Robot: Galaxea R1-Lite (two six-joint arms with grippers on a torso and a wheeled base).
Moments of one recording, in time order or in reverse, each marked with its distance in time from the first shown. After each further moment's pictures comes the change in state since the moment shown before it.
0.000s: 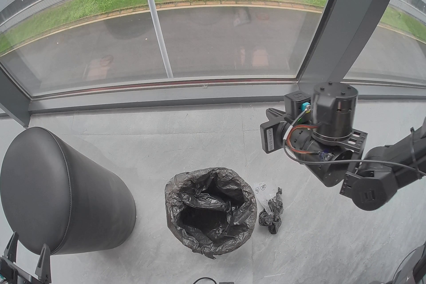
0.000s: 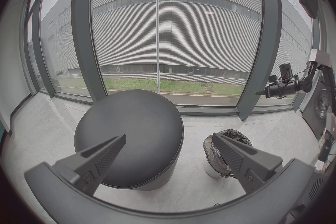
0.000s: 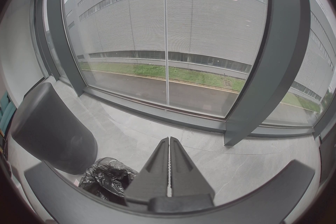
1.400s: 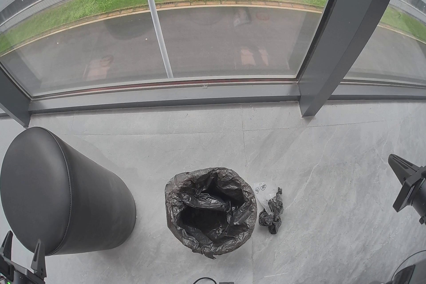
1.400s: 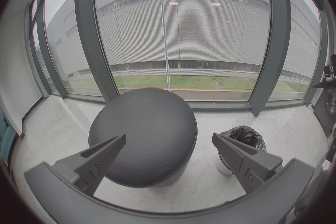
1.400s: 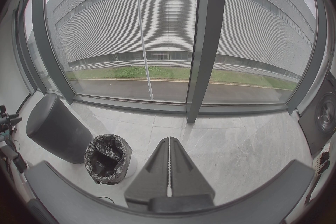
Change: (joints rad) left arm 0.032 0.052 -0.040 0.043 0.074 0.032; right arm 0.068 -0.919 0.569 0.384 -0.240 0.166
